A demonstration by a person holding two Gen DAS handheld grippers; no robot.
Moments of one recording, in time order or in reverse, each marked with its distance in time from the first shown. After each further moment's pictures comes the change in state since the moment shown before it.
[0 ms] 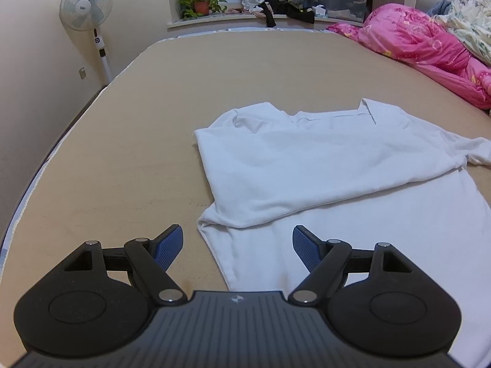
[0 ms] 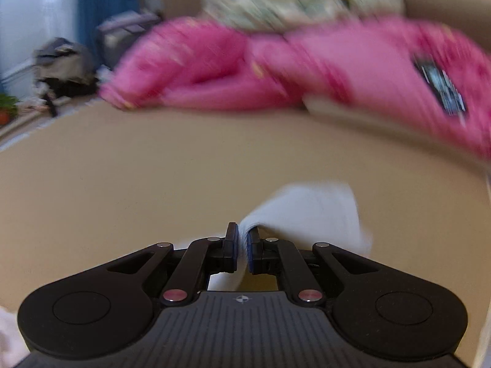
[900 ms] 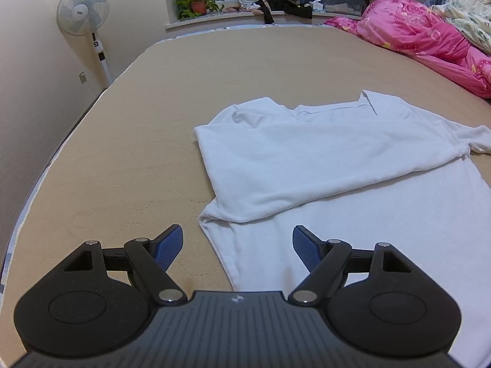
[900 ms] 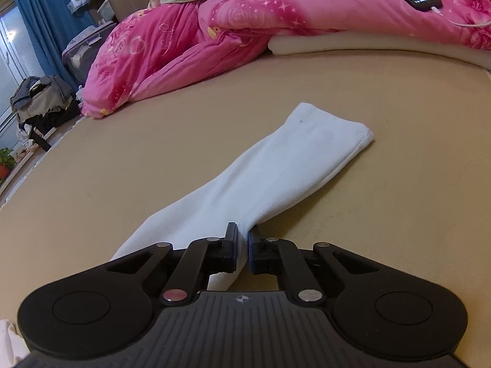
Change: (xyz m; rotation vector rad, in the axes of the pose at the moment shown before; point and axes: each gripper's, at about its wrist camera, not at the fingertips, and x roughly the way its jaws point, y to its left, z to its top) left arm 0.004 -0.007 -0.005 0.038 0.010 0.022; right arm 0.052 -0.099 -0.056 0.409 0.205 0.003
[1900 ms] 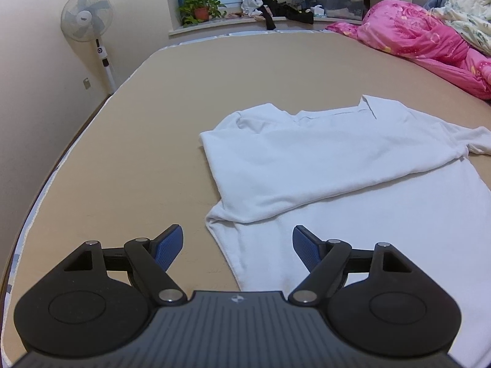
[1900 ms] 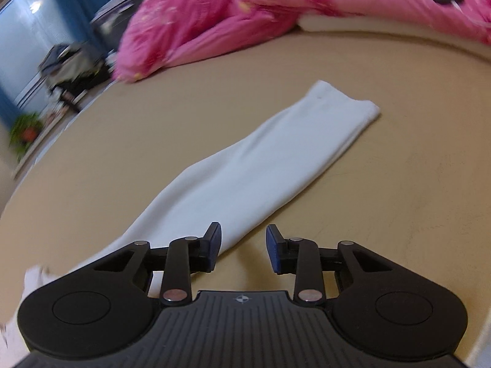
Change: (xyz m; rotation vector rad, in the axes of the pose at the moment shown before) left arm -0.018 0.002 -0.003 0.006 -0.022 0.013; right arm -0.037 -0.007 0.003 -0.043 0.141 0.089
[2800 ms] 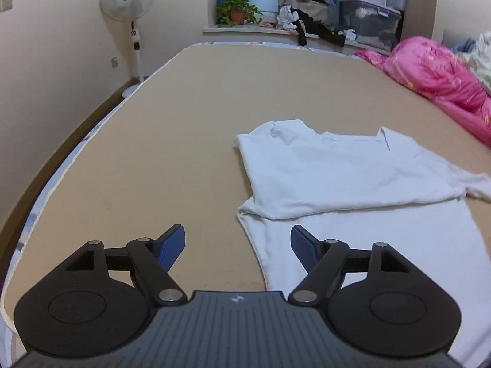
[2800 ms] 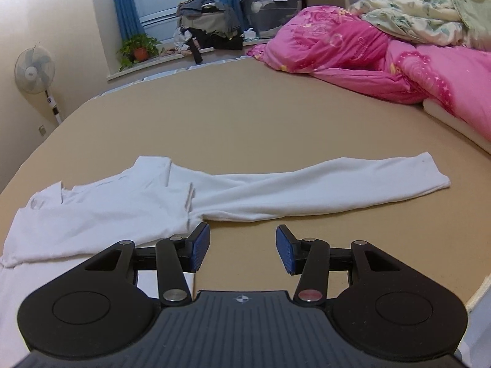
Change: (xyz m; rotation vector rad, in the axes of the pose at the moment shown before) left arm -0.057 0.040 -0.009 -0.169 -0.023 0.020; right arm -0.168 0.113 -0.099 -0.534 -0.025 0.223
